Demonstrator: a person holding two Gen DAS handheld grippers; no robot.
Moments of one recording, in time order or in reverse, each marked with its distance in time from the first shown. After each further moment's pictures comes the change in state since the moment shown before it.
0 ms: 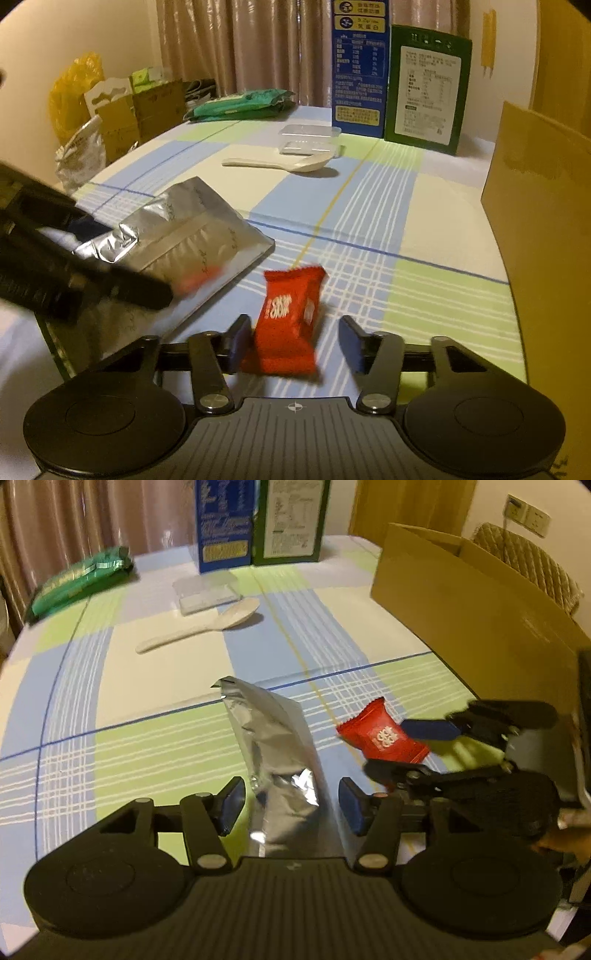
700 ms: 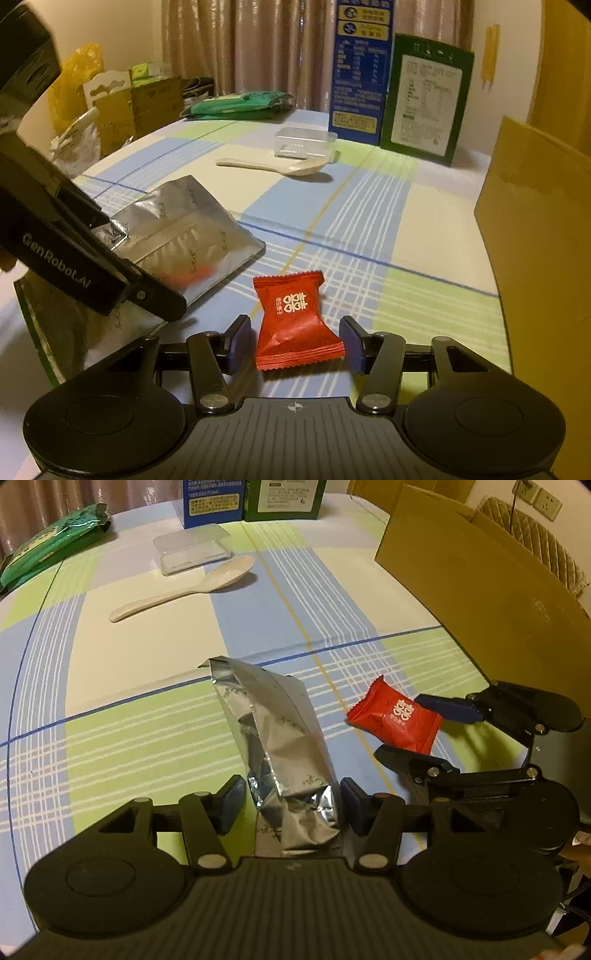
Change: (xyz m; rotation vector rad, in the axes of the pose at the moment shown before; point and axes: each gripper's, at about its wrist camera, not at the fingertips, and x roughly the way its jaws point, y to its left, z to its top) left arm 0.035 0.013 0.017 0.003 0.147 -0.050; right arm 0.004 0.002 0.001 -0.050 -0.015 -0.040
